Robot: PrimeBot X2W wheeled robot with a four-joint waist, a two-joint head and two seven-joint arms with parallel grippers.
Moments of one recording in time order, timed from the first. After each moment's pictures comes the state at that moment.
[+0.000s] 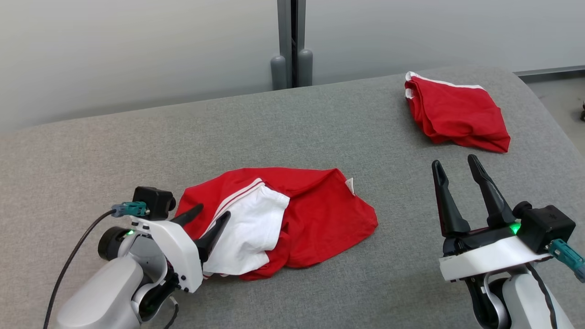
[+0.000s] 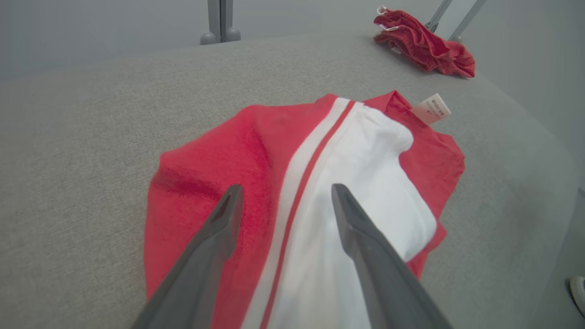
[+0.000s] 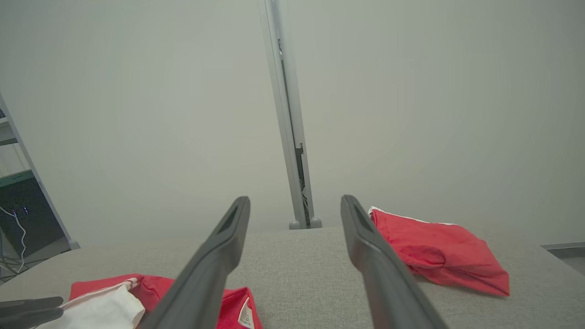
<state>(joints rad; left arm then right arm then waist) -0.51 0.38 -0.79 0.55 -0.90 -0.12 0.07 -0.22 -0.08 0.15 0.17 0.30 0.13 -0.26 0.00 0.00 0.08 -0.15</state>
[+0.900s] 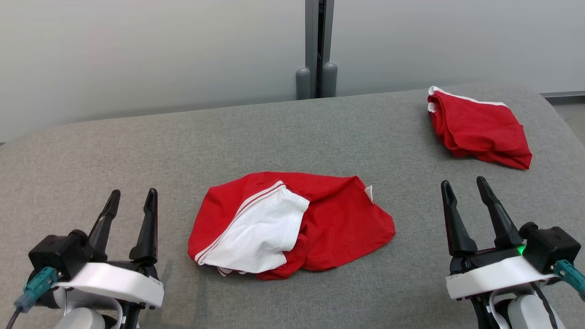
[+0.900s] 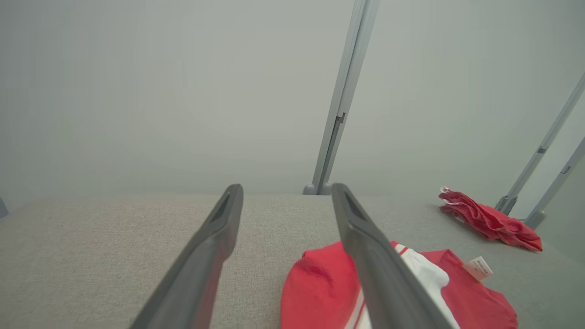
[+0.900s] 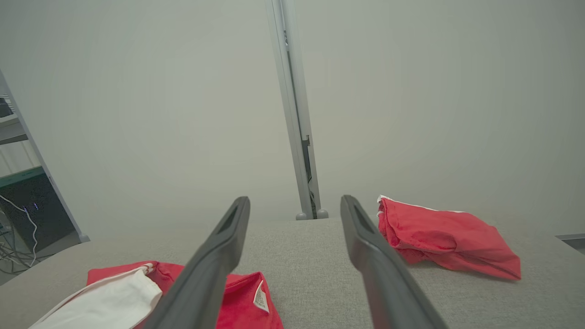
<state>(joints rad) -0.15 0.50 -0.47 0.03 -0.81 0.25 -0.26 -0.13 -0.06 0.10 0.17 0.28 0.13 -0.26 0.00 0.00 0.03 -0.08</state>
